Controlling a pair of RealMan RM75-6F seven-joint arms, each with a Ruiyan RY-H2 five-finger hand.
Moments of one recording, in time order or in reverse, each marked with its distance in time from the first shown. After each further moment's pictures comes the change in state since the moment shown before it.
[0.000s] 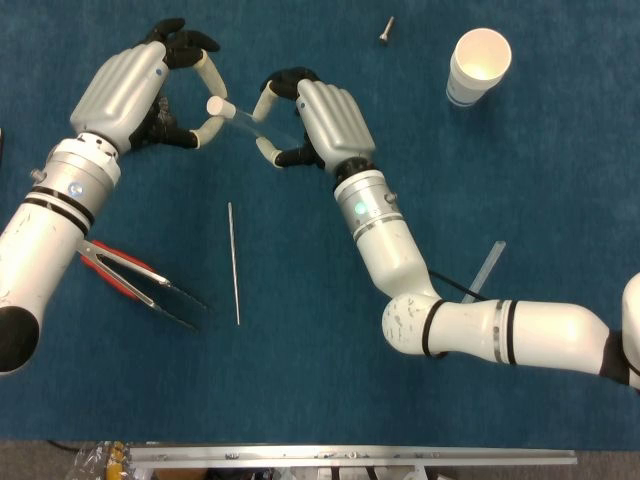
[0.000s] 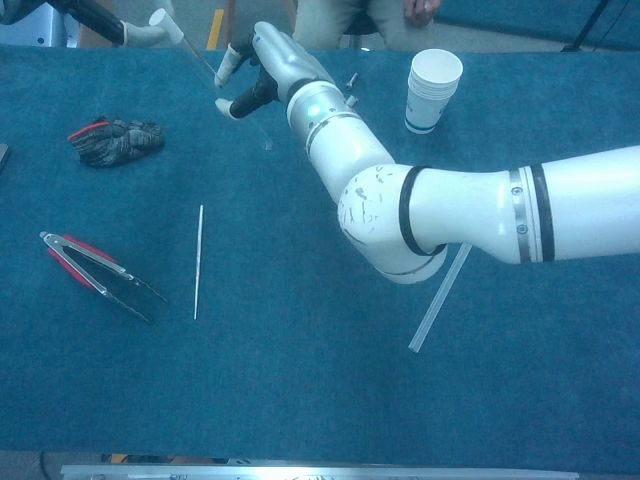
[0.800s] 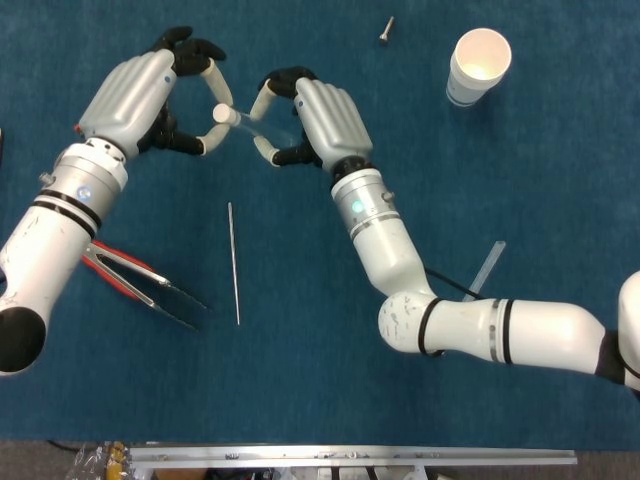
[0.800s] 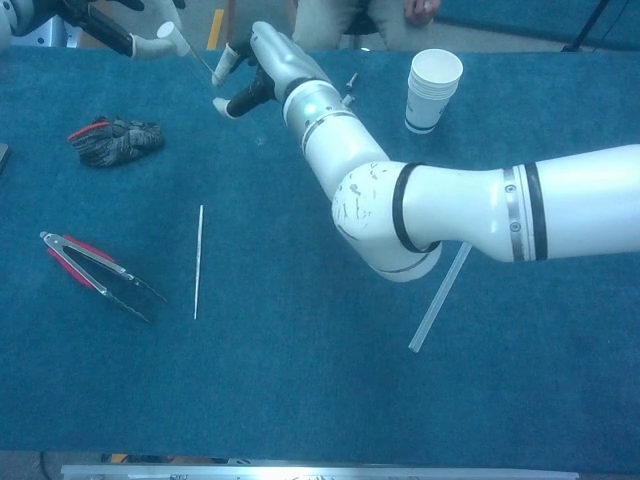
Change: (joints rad) left arm -0.007 -0.024 0.010 0.006 -0.005 -0.002 0.019; right arm 0.012 -0.010 0.015 0.015 0.011 -0.008 0.009
